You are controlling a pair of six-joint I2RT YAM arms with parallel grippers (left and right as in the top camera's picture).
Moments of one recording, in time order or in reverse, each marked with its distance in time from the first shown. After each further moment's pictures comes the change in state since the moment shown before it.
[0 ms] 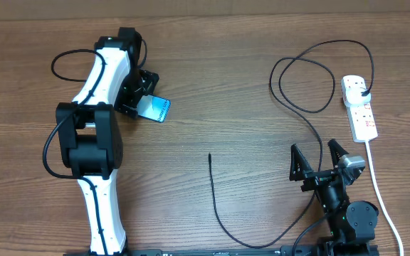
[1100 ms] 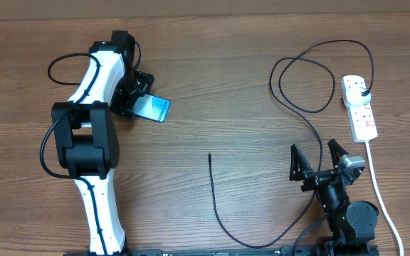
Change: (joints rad) left arm 0.022 0.000 -0.051 0.081 0.007 0.003; right arm 0.000 0.000 0.000 0.000 -0.001 0.000
